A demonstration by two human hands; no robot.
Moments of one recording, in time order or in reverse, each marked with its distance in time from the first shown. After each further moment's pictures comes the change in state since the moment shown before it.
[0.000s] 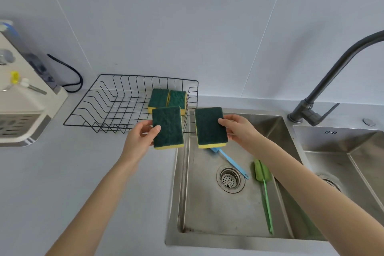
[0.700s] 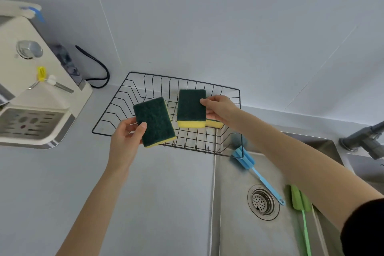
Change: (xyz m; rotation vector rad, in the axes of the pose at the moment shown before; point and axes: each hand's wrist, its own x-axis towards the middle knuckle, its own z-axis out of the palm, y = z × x) left_hand 0.075 -0.017 -0.102 -0.144 0.272 -0.023; right_hand 0.111 -0.088 0.149 -0.049 -0.156 0.025
